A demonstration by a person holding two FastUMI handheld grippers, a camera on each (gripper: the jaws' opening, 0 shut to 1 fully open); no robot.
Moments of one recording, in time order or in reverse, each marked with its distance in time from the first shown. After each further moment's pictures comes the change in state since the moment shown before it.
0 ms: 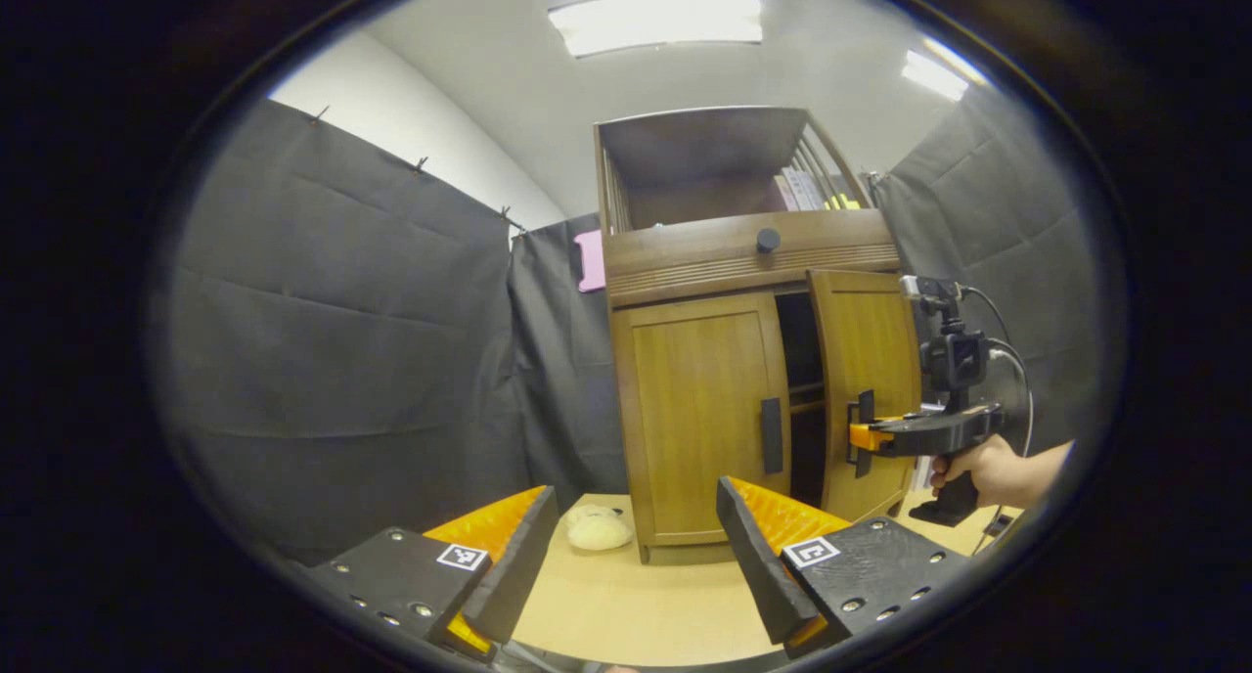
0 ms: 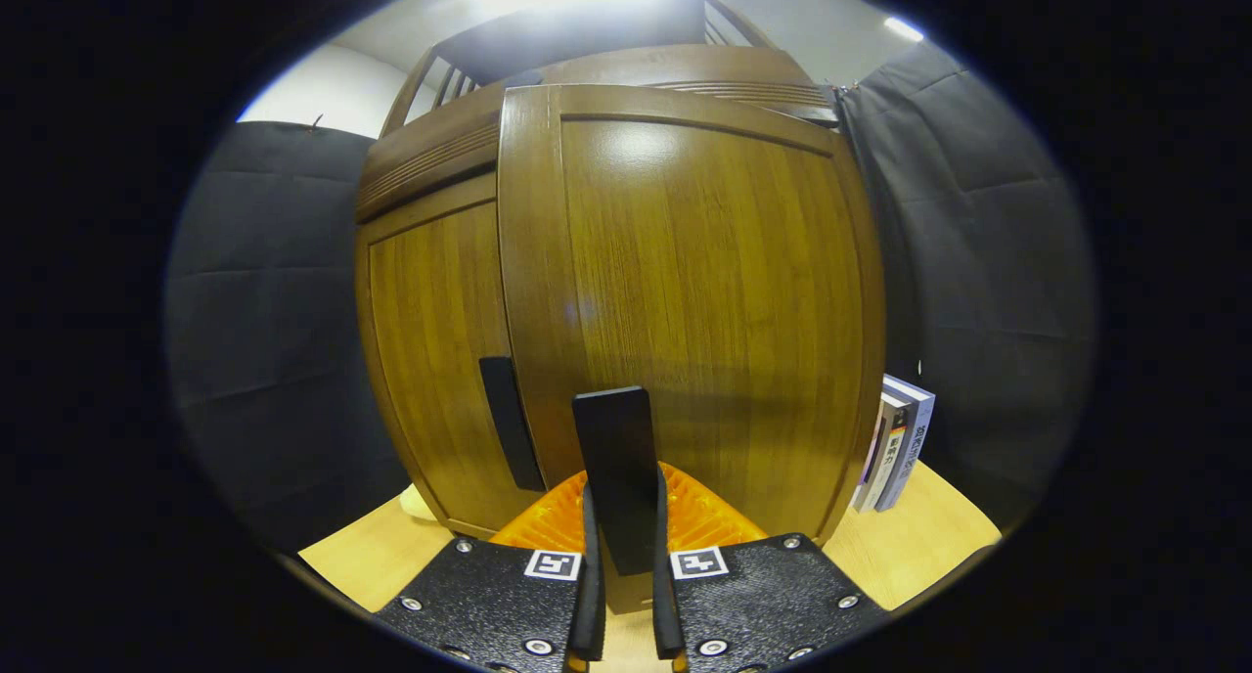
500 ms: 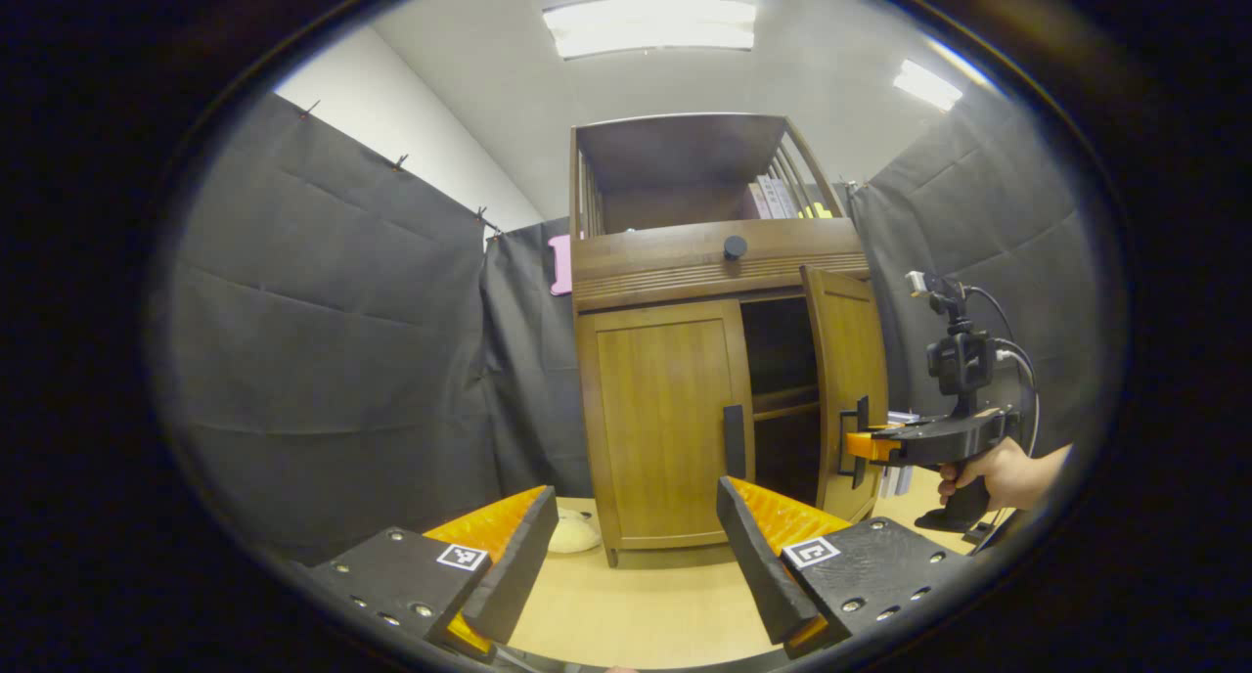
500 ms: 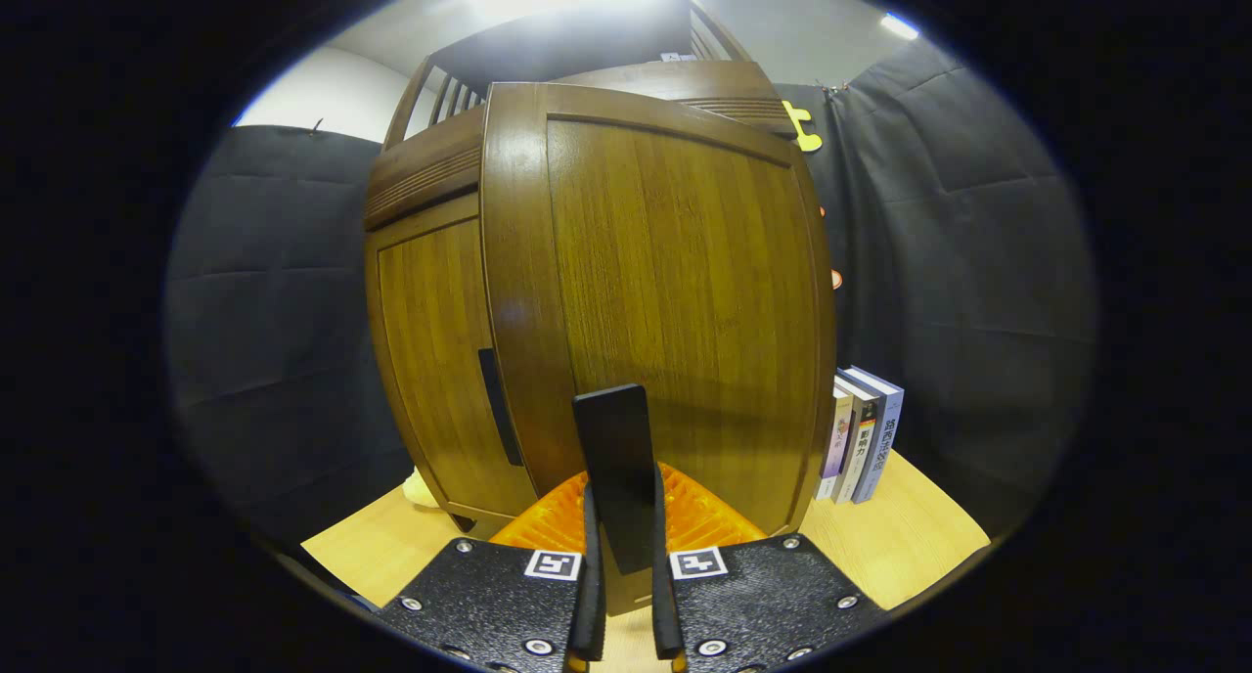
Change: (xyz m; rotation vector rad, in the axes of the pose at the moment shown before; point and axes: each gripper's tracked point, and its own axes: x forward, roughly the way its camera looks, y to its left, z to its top) left arm -0.006 -0.006 0.000 -0.012 -0.017 -0.088; right arm -0.041 -0.024 0.000 0.005 0.007 -0.007
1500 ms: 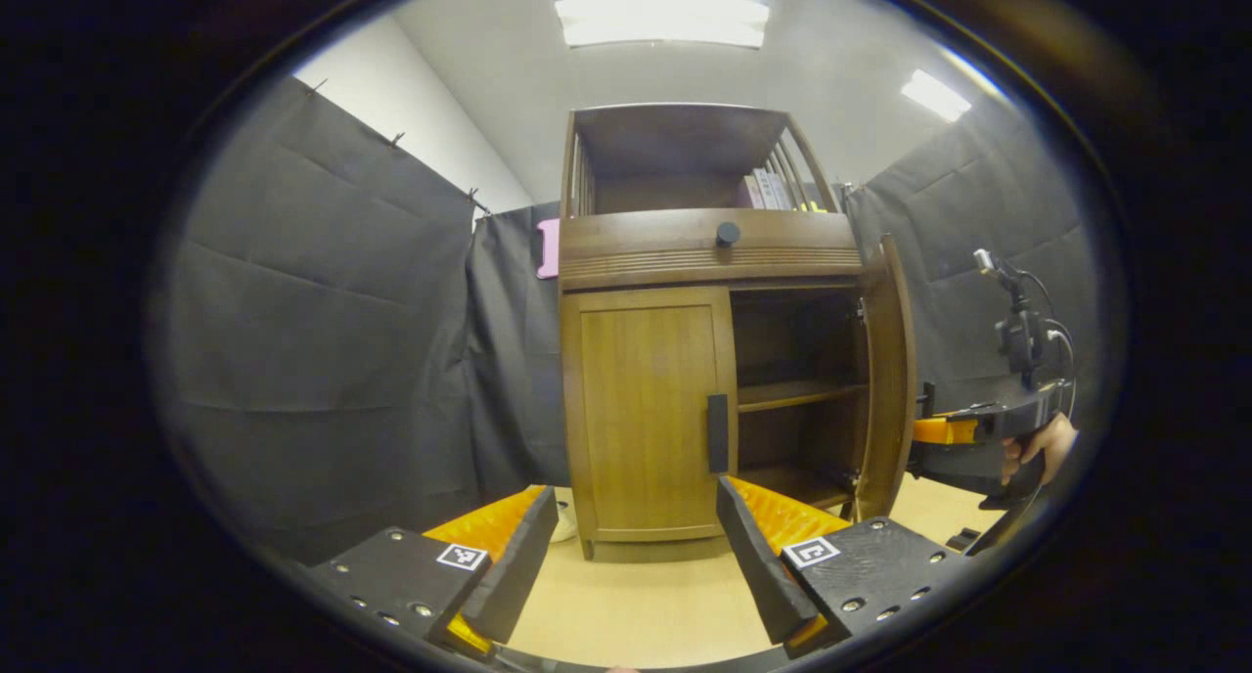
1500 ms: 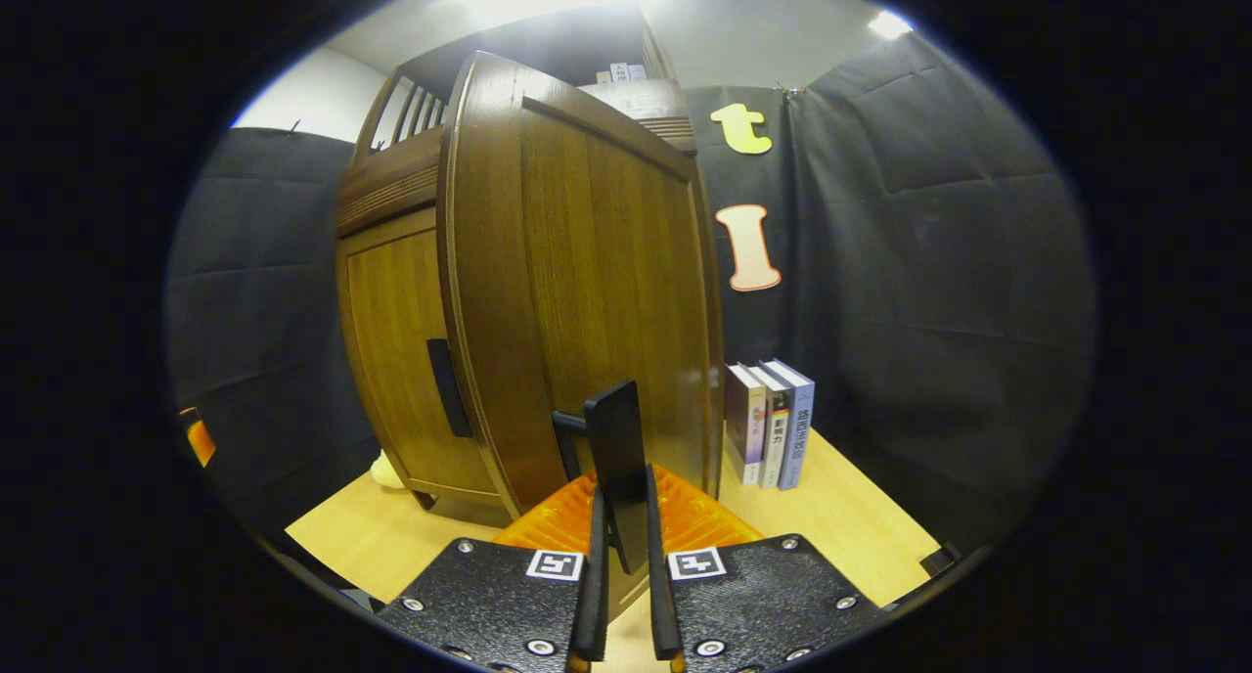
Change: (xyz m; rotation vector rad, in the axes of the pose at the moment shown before) left arm 0.005 -0.003 -0.019 -0.046 0.036 -0.058; right arm -0.069 -0.082 -0.001 -0.006 0.021 -0.135
